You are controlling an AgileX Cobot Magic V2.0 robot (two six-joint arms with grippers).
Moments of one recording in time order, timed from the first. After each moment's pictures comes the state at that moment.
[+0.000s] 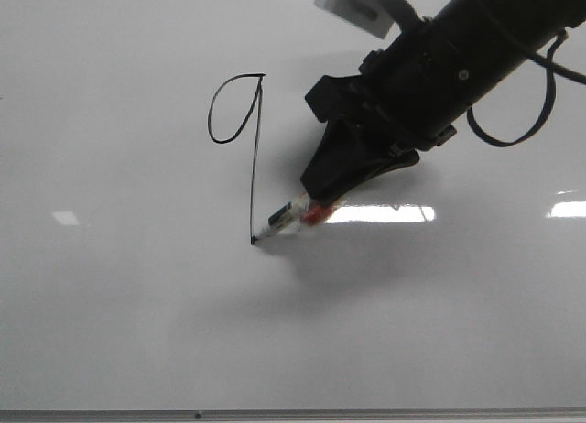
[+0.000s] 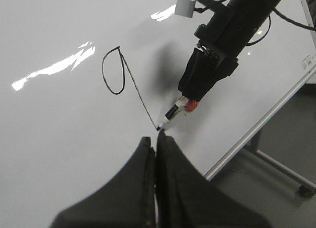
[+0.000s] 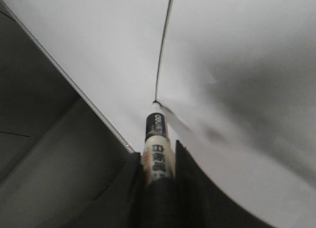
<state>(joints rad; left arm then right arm) -0.35 0.51 -0.54 -0.69 0.57 0.86 0.37 1.69 -1.06 0.96 0.60 -0.96</state>
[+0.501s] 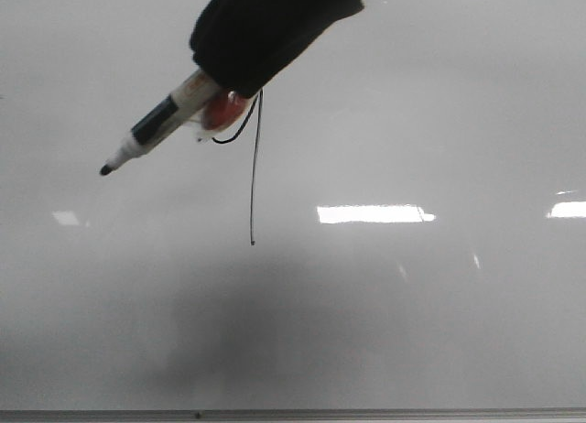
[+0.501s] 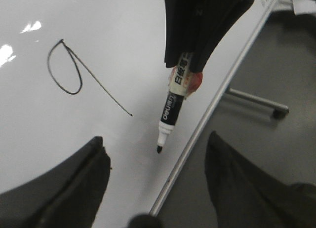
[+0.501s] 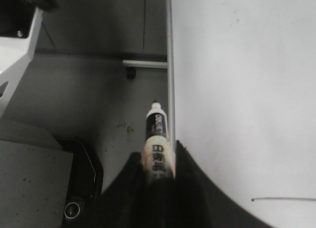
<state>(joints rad) -0.35 0.84 -0.77 -0.70 0.81 1.15 0.60 1.48 -1.21 0.77 0.87 -1.33</state>
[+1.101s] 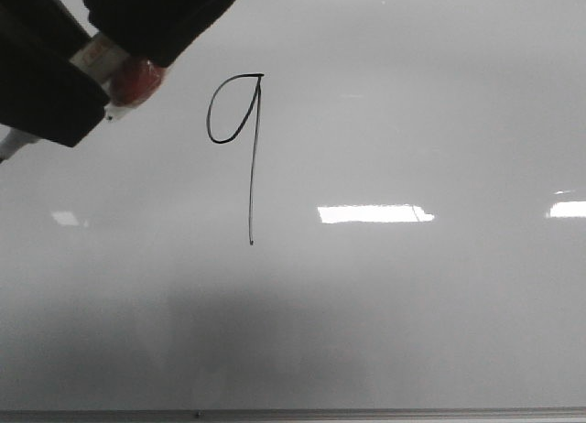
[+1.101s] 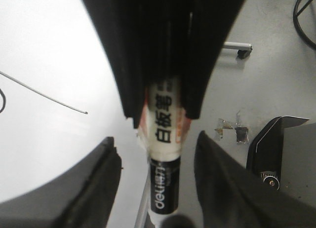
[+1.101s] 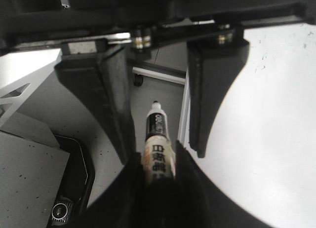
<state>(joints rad) -0.53 1.06 -0.82 -0.60 0.77 1.20 0.71 1.48 -1.28 0.73 0.89 -1.34</state>
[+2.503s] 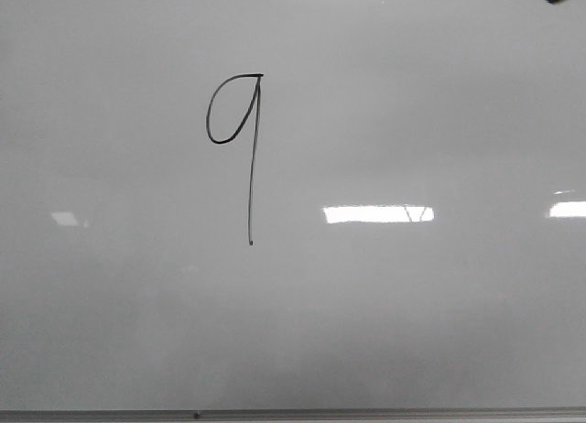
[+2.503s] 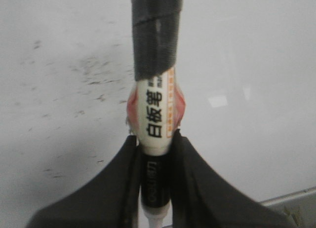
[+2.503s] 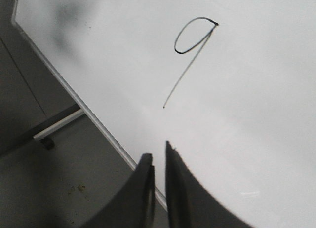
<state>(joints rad) 0.10 1.11 -0.76 -0.50 0.52 0.68 0.28 0.78 -0.67 0.76 0.64 -0.90</state>
